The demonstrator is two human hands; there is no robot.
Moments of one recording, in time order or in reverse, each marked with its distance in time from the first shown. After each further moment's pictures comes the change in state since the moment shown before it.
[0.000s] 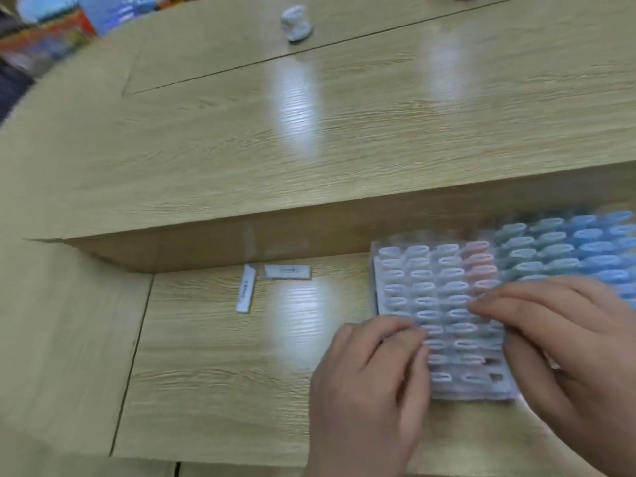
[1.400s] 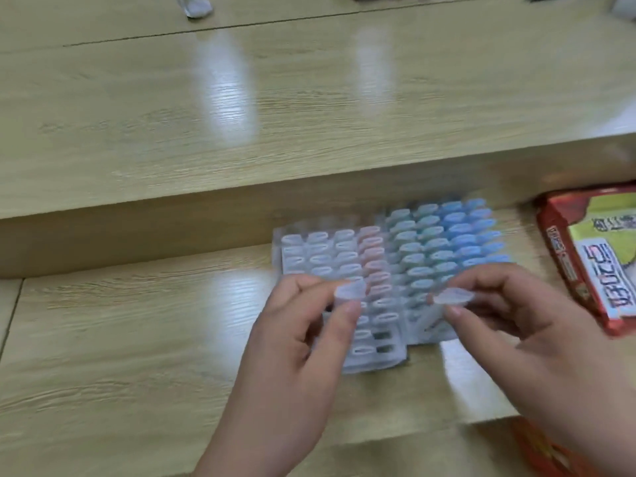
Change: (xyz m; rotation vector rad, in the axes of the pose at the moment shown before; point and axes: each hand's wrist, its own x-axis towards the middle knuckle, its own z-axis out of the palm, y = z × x) left_hand 0.033 0.038 -0.003 -0.466 -0.276 -0.381; right_hand -0.032 0.014 -0.042 0.519 0.041 0.519
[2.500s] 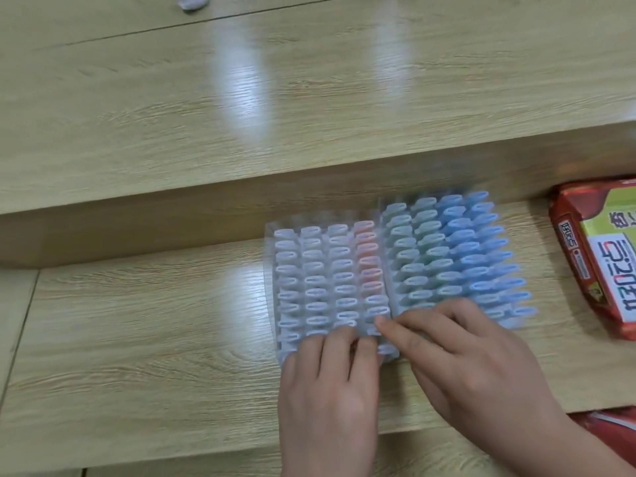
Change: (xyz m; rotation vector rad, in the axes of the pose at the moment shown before) left_hand -0.036 -0.040 0.069 0.946 0.205 0.323; right_hand -0.007 0.043 0.014 -0.707 -0.190 -0.648
